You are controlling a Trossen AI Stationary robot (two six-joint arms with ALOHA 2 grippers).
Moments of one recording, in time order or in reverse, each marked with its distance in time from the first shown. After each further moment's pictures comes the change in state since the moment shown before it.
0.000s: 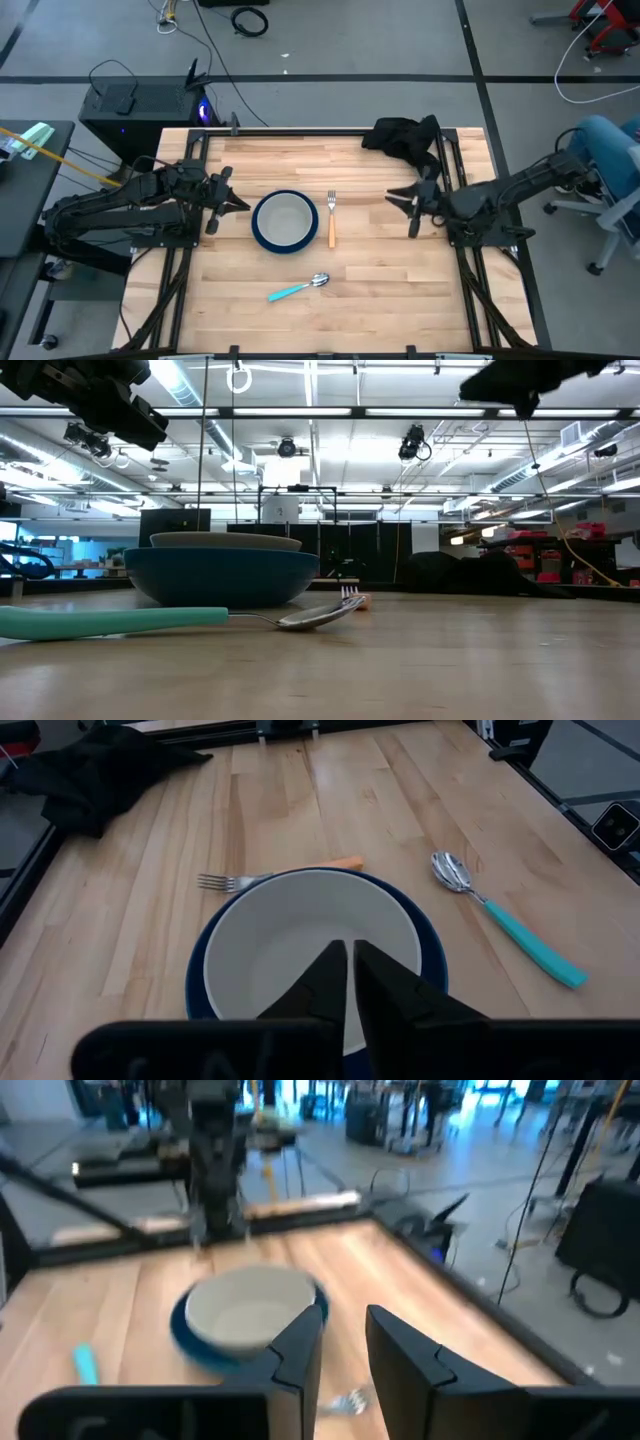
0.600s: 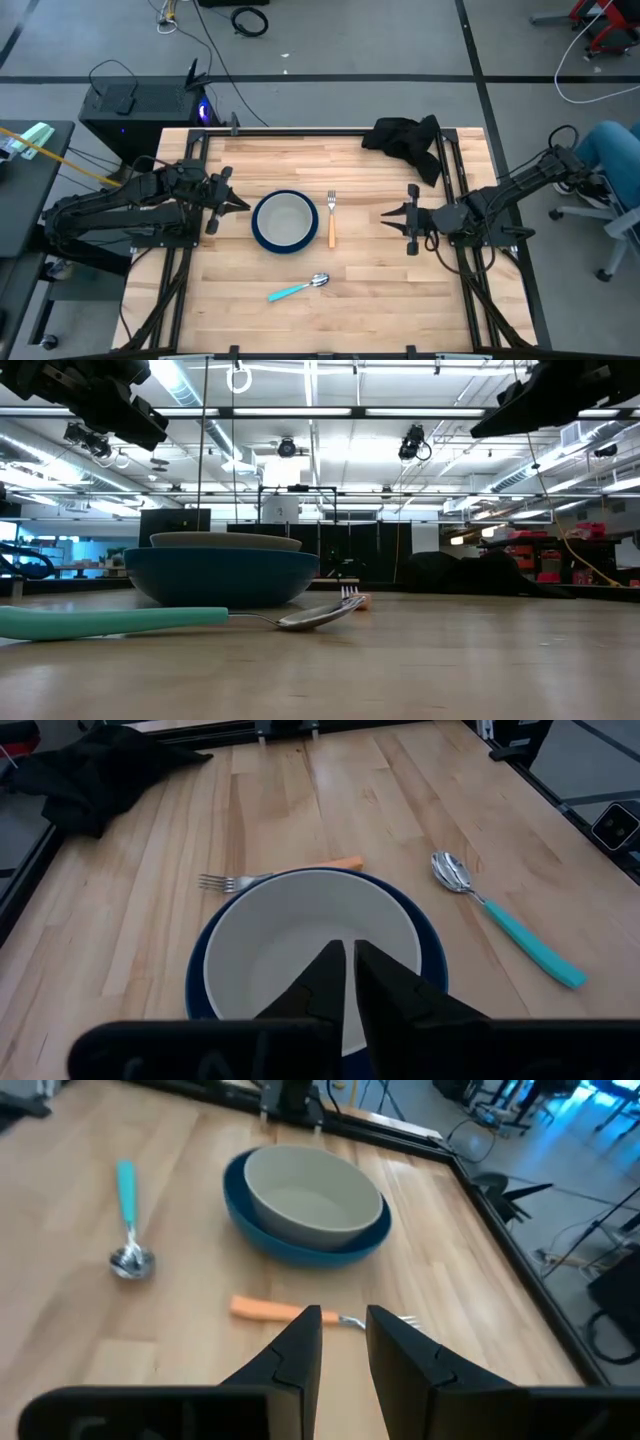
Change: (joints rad) left arm 0.000 0.000 0.000 0.000 0.000 0.000; right arm 0.058 0.112 -0.056 -0.076 -0.130 -0.198
